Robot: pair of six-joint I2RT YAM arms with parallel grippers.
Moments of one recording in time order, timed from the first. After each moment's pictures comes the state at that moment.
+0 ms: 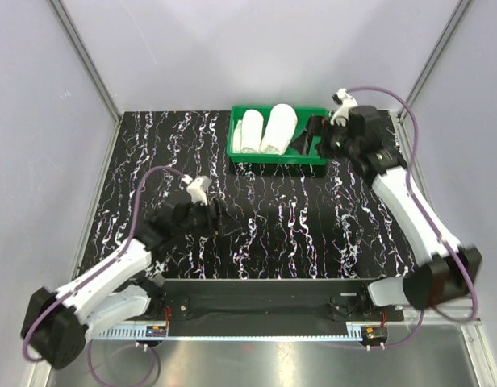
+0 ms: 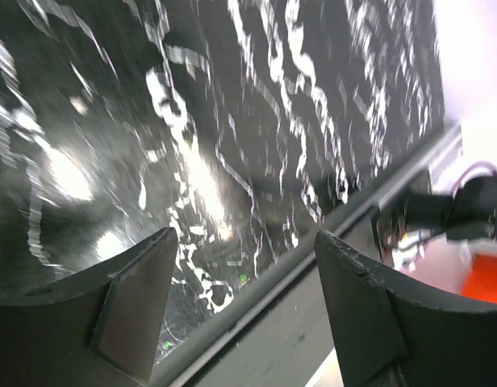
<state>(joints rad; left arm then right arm) -0.58 0.97 0.53 -0.15 0.35 -0.66 0.29 1.45 1.40 -0.42 -0.31 0.39</state>
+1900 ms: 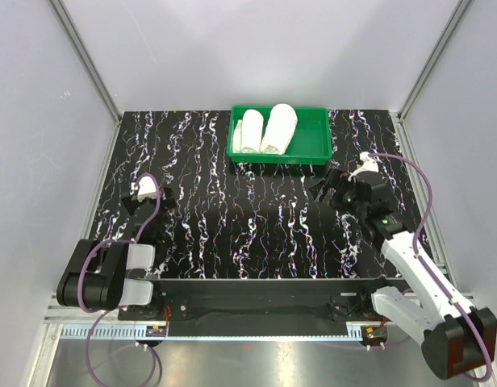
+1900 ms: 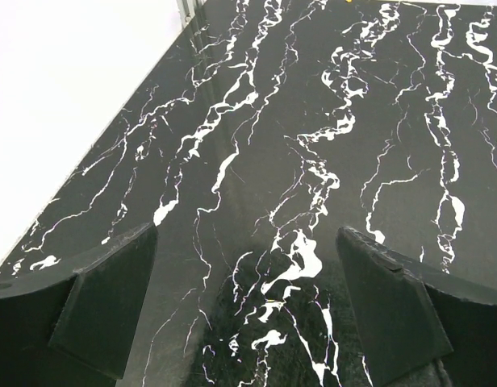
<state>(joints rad) -0.10 1.34 0.14 1.10 -0.40 0.04 0.29 0.90 0.69 -0.26 -0.05 0.58</state>
